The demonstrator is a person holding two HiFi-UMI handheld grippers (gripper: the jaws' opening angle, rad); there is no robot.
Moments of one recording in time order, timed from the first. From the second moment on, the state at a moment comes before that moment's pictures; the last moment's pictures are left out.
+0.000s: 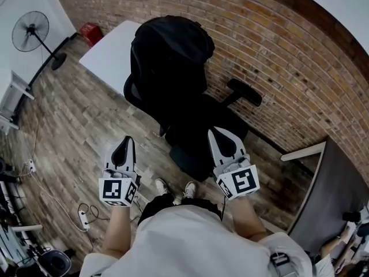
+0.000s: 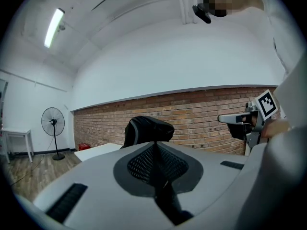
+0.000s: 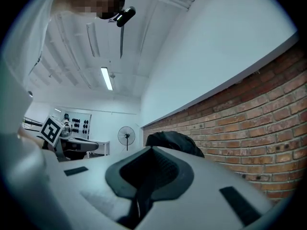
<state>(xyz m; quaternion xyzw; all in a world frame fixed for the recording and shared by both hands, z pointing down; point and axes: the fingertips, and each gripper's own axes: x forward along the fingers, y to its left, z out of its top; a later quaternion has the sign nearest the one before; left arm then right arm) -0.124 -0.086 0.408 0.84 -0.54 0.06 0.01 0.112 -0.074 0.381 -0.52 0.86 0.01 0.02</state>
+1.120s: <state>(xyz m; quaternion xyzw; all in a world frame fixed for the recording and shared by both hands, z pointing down) -0.090 -0.239 0.353 0.88 -0.46 0.04 -0.05 0.094 -0.162 0.375 -0.54 0.84 0.01 -0.01</state>
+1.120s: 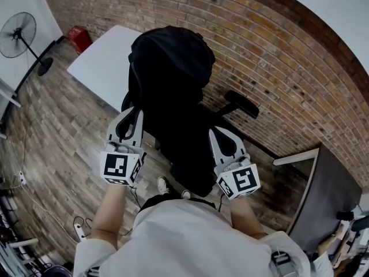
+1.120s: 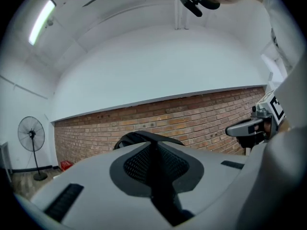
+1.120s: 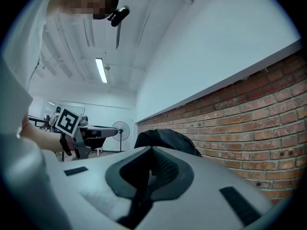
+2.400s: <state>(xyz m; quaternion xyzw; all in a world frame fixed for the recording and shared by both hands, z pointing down) 0.029 -0.440 0.387 0.74 -0.19 0.51 -0.38 0.144 -0.170 0.380 -0.61 0.79 -0.01 0.01</state>
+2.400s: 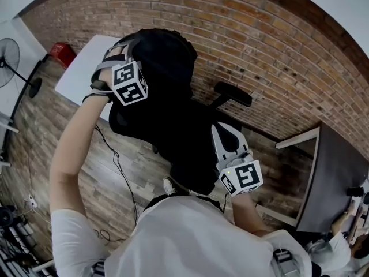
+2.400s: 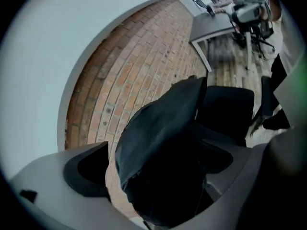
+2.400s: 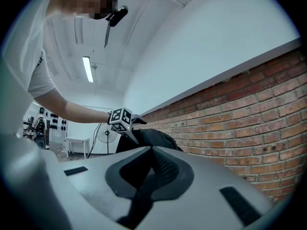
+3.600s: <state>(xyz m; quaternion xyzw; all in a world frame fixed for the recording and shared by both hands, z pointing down) 0.122 -0.531 0.495 0.52 0.10 0.72 -0.45 0.189 -0.134 0.429 -0.71 0.69 -0.08 0.00</state>
